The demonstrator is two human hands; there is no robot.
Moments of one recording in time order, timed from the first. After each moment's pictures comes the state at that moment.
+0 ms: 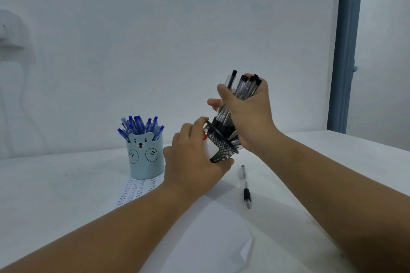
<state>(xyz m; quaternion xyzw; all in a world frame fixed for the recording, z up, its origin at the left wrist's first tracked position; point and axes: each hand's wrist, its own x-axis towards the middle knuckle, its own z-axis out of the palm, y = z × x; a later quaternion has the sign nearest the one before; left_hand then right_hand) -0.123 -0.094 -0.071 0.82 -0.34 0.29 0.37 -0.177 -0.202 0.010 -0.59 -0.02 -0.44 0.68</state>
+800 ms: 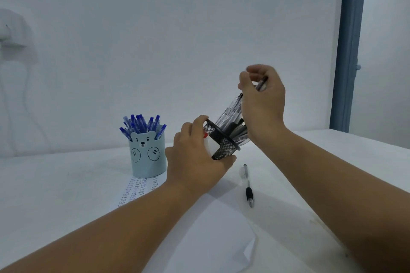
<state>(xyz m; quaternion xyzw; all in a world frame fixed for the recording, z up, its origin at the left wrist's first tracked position) -0.120 -0.097 -0.071 0.82 -0.32 0.29 0.39 -0.174 -0.216 0.018 -0.59 0.01 -0.59 0.55</state>
